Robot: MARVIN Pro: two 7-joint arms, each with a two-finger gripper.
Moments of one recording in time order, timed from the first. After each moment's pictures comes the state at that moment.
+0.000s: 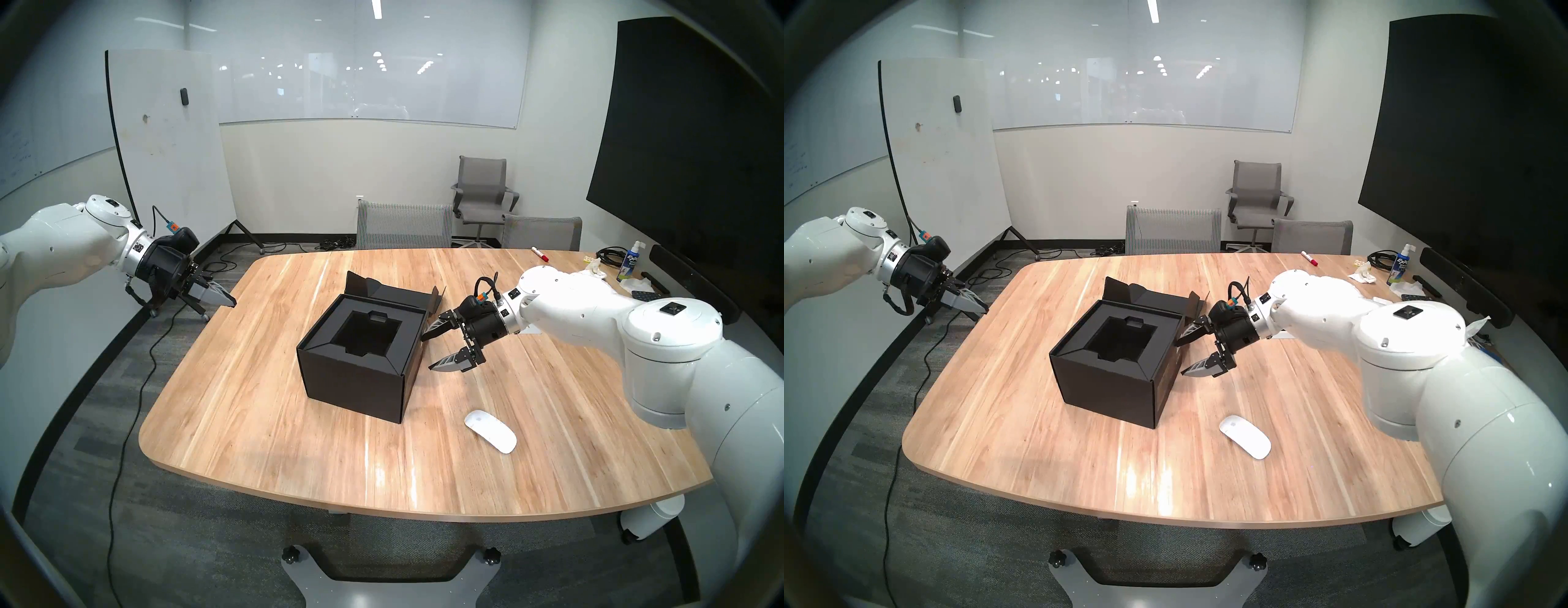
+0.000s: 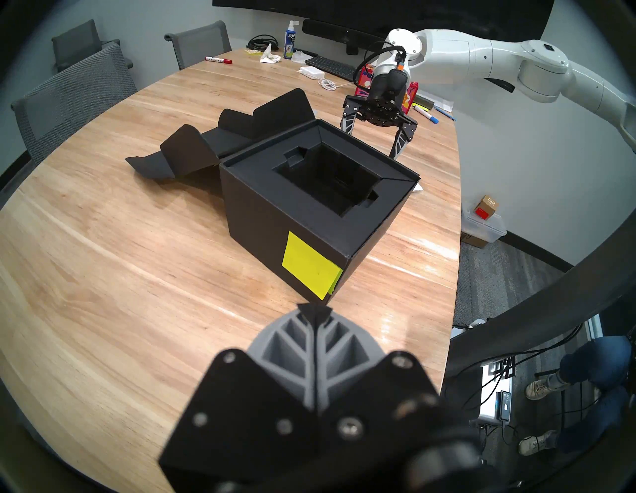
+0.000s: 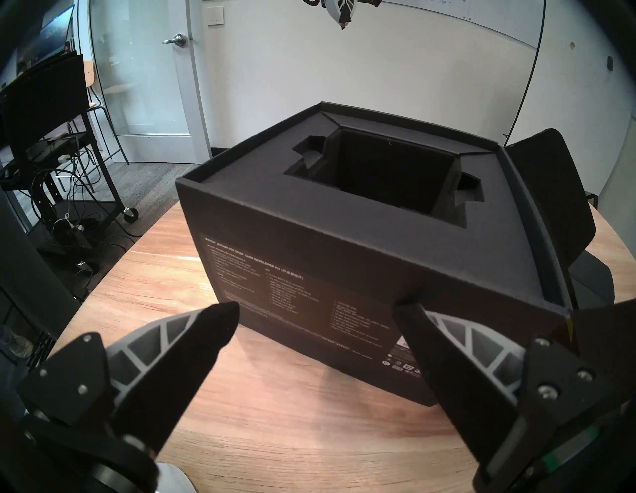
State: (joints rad) left arm -0.20 -0.68 0.63 -0.69 -1.32 0.04 -1.48; right arm -0.23 -1.26 -0.37 -0.36 1.32 -0.42 1.42
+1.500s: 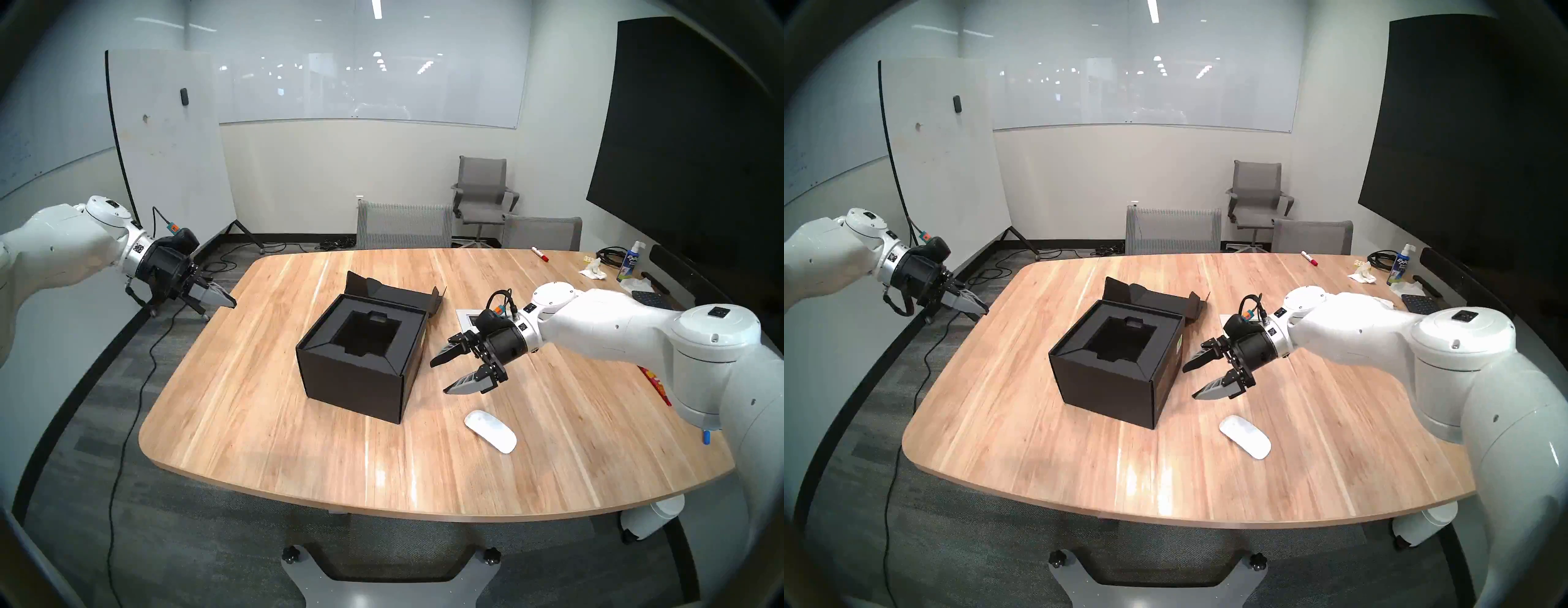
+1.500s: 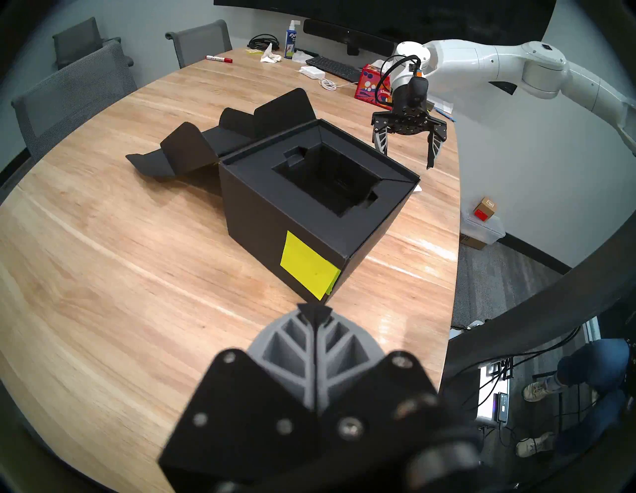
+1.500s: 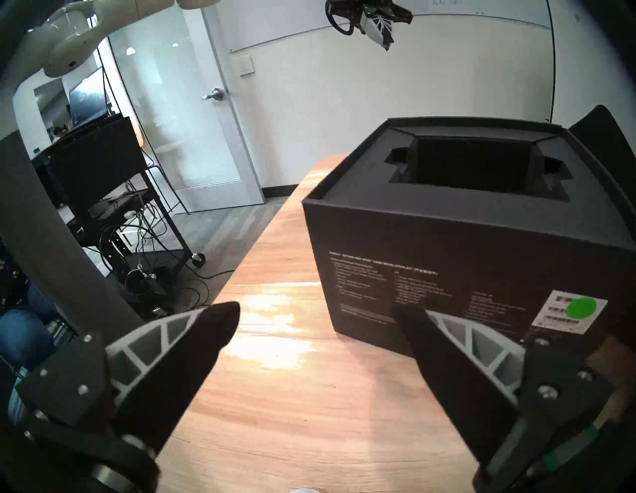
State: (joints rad) left arm -0.21 -0.69 0.66 -0.69 -1.34 0.04 -1.48; right arm -0.22 -1.04 -0.36 -0.71 1.36 -0.26 1.48
